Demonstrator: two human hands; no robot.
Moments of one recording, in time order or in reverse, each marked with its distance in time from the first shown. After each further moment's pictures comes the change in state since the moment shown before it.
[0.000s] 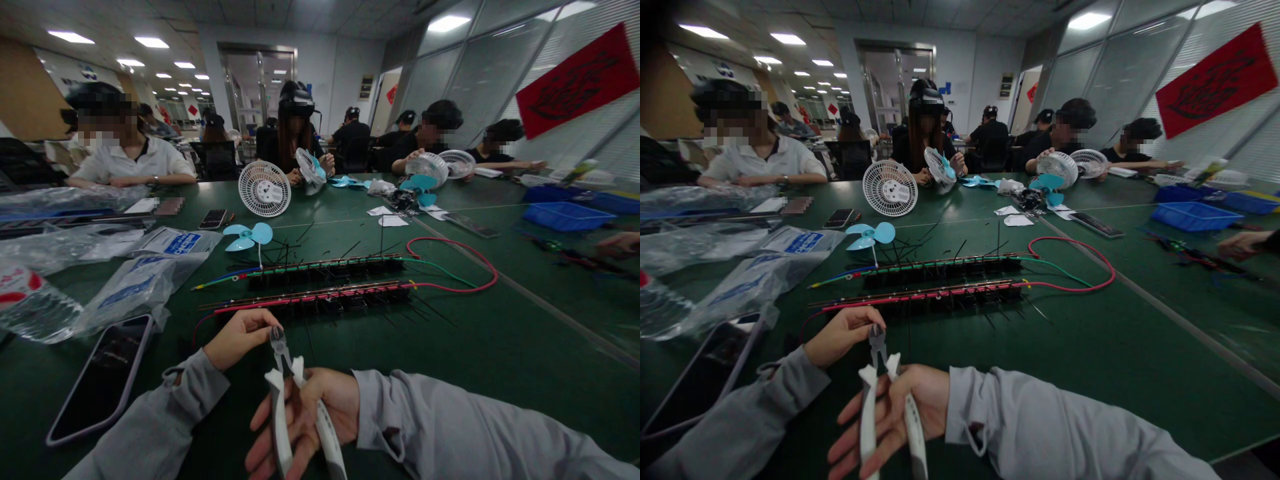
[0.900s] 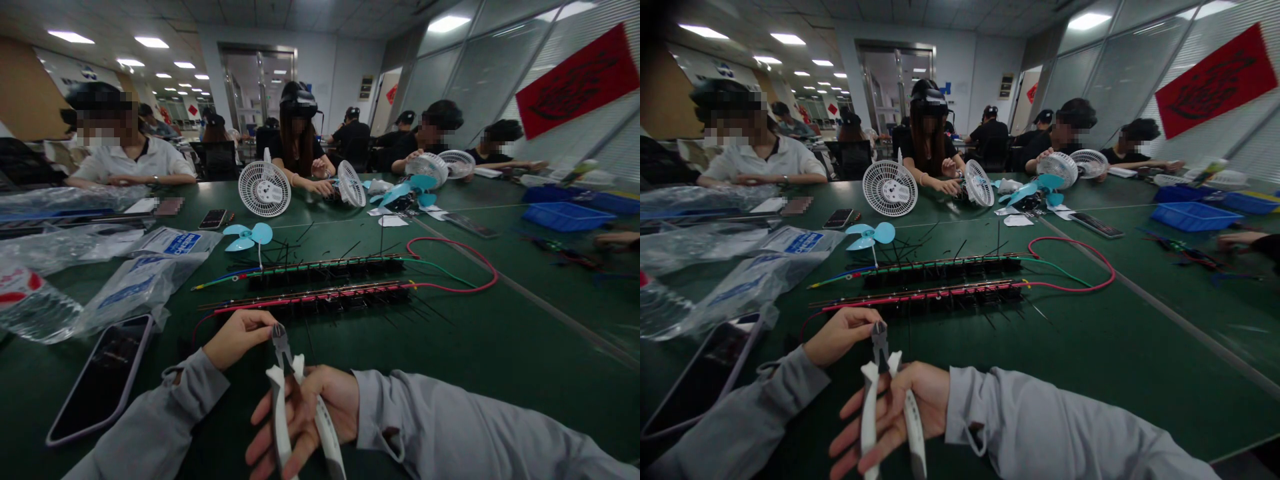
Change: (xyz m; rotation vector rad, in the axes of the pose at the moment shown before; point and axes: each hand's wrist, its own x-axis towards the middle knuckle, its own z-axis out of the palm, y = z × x) left_hand 0.001 0.003 0.000 0.026 -0.001 0.020; right_hand -0.002 -0.007 0.000 -0.009 -0.036 0.037
